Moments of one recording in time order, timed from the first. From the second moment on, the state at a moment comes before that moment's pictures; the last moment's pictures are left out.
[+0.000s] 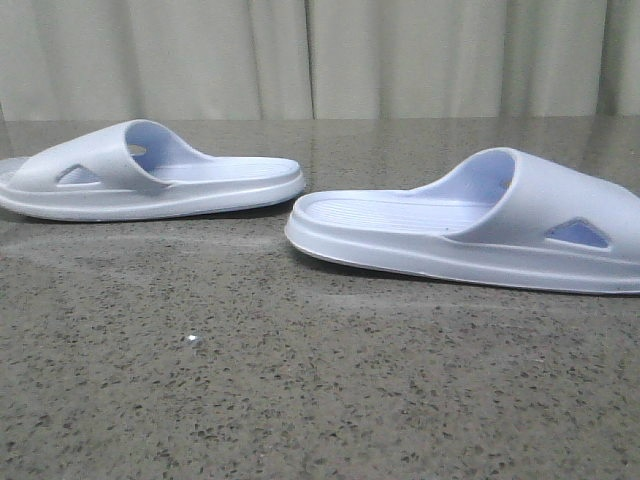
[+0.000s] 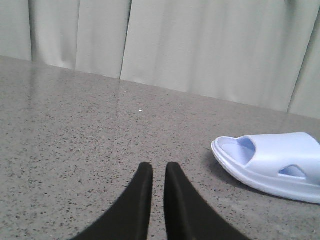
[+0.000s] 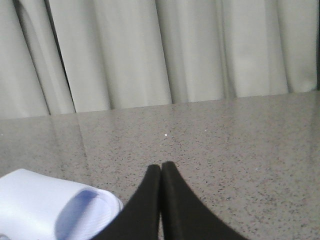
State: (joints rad) left arm 0.04 0.00 0.00 -0.16 0.08 -0.05; right arm 0.01 -0.01 0.01 0.21 -0.02 -0.09
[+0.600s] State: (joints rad) left arm 0.04 0.02 -0.08 -0.59 0.22 -0.05; right arm 0.01 0.07 -0.06 0.69 0.13 -0.09
